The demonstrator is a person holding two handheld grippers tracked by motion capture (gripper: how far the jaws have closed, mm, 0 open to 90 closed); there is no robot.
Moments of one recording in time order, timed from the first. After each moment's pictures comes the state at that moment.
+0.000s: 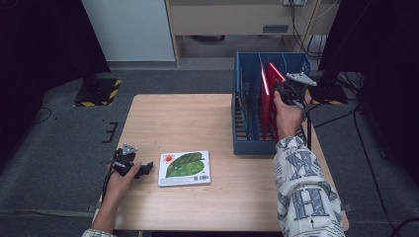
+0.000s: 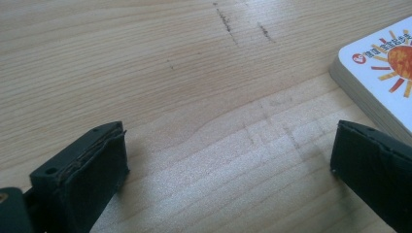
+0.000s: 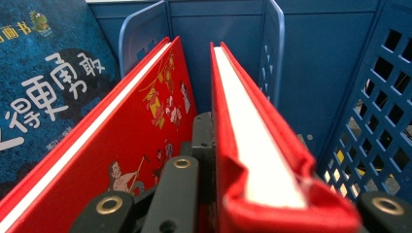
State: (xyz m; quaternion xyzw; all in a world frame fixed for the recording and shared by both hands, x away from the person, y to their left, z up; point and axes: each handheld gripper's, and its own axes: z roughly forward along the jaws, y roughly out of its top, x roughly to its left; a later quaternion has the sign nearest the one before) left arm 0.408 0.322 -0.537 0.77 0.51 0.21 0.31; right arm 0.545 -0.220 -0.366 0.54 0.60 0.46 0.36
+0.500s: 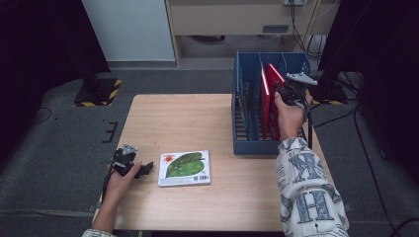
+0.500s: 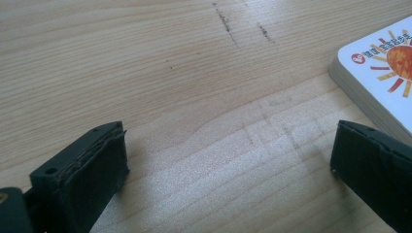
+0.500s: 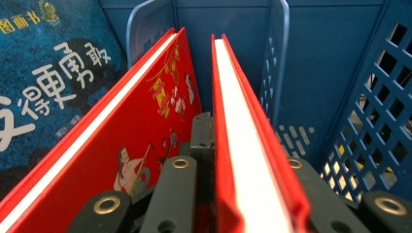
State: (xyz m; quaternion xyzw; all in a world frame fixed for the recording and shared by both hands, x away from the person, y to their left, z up) left arm 0.408 0.322 -0.537 0.77 0.51 0.21 0.31; right arm 0.541 -0.221 -0.362 0.54 0.62 0.45 0.35
